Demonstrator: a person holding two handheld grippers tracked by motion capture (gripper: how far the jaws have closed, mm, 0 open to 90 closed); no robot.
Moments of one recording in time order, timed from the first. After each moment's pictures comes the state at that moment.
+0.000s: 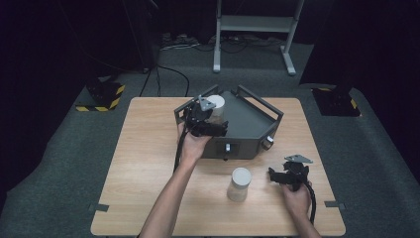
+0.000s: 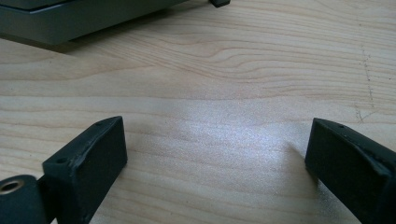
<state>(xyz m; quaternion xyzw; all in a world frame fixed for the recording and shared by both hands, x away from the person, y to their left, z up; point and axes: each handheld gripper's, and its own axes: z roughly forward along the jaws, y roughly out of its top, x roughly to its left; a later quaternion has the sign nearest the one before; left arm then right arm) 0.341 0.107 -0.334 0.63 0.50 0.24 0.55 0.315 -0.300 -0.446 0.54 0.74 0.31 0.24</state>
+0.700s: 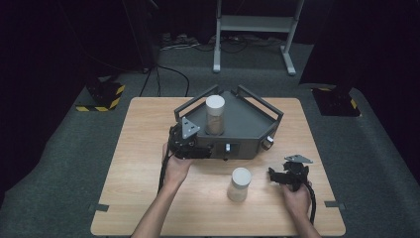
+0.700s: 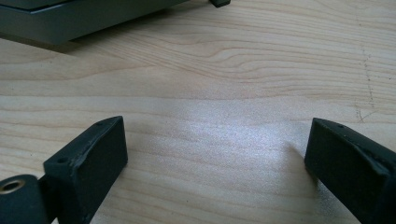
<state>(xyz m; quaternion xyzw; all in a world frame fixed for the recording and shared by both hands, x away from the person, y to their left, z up) 0.286 0.148 -0.368 0.62 0.49 0.24 0.56 0.315 -0.300 -0.446 0.54 0.74 0.31 0.24</state>
